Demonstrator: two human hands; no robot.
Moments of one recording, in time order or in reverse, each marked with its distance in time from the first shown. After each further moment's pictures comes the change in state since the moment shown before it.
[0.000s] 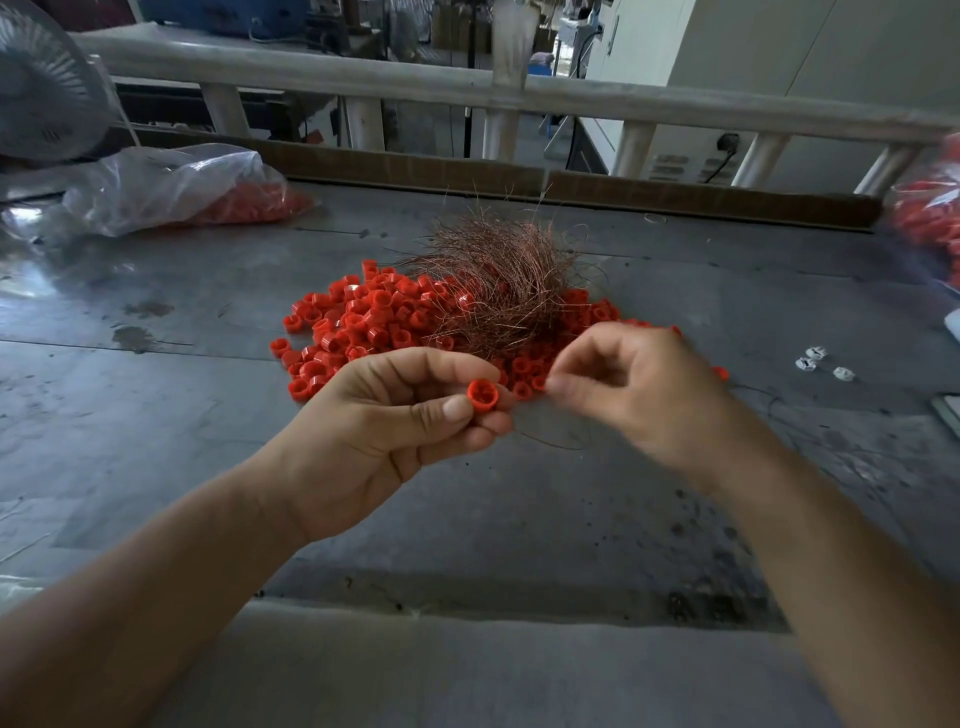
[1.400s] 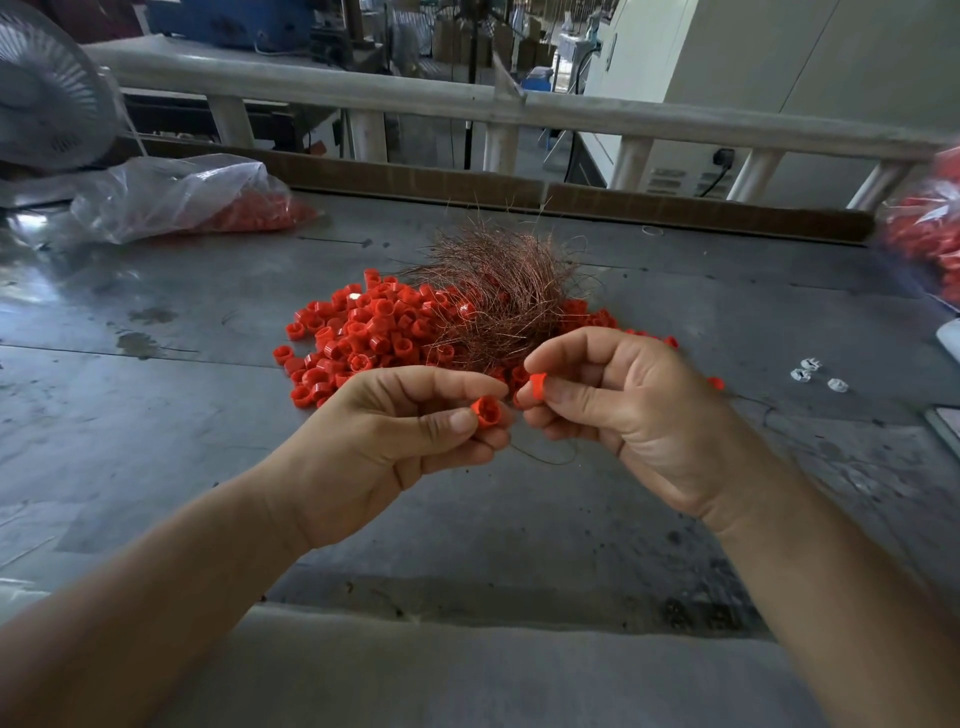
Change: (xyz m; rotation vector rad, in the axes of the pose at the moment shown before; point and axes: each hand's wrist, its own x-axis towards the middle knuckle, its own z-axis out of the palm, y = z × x) left_hand 0.000 -0.001 -0.001 0.048 0.026 -0.042; right_hand -0.005 -0.004 0.006 0.742 -0.194 0.017
